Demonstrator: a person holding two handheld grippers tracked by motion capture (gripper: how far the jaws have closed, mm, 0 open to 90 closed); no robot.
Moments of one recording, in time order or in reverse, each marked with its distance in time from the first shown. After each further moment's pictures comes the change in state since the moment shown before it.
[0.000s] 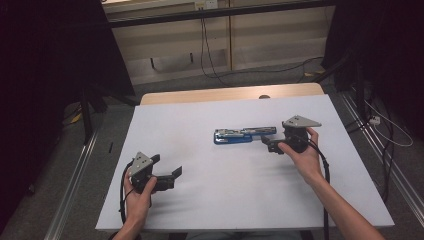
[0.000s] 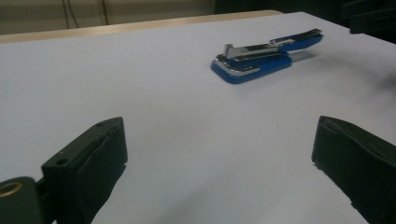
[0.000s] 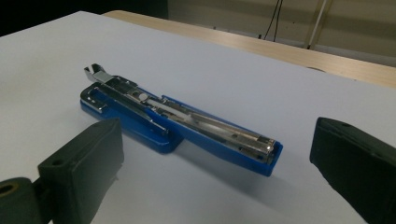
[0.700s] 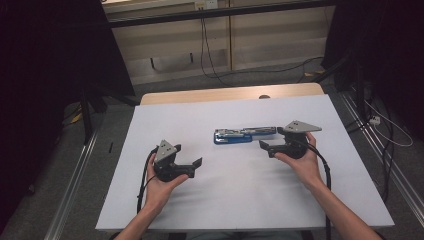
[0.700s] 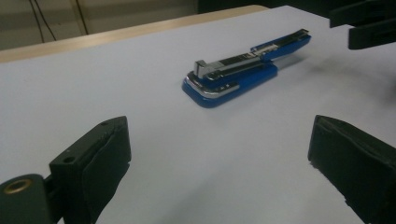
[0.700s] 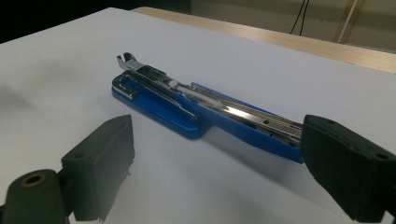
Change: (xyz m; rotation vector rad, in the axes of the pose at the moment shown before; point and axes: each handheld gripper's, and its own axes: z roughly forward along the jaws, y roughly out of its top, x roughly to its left) left arm -0.018 0.023 0.055 0.021 -0.037 0.078; right arm 0.005 -0.009 -0.003 0.000 0.084 -0.003
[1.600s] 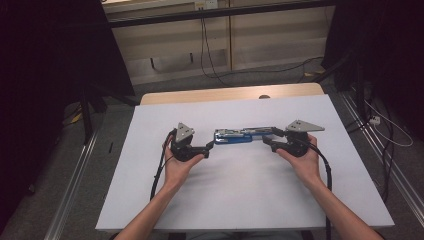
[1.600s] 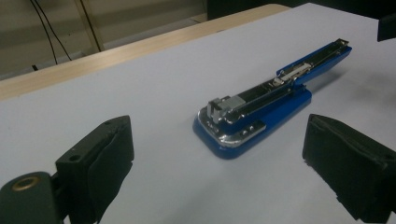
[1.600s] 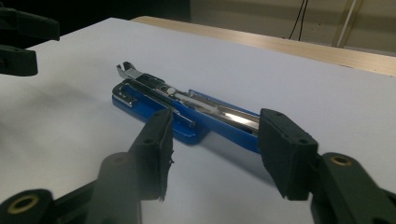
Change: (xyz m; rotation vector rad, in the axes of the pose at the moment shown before) left arm -0.001 0.031 0.062 0.015 0.028 0.043; right arm -0.004 0.001 -0.004 -0.031 0.005 0.027
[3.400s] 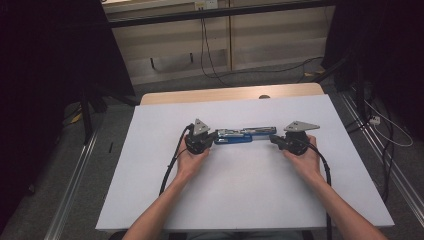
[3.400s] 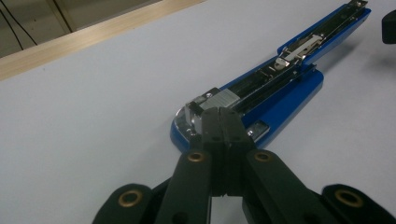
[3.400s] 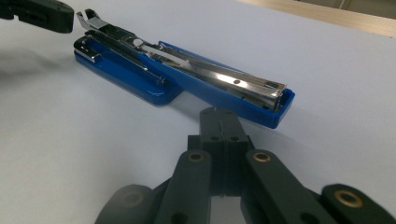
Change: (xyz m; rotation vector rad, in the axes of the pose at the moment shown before) left arm -0.004 -0.002 0.051 0.108 -0.065 0.057; right arm -0.018 -0.014 0.015 0.138 -0.028 -0.043
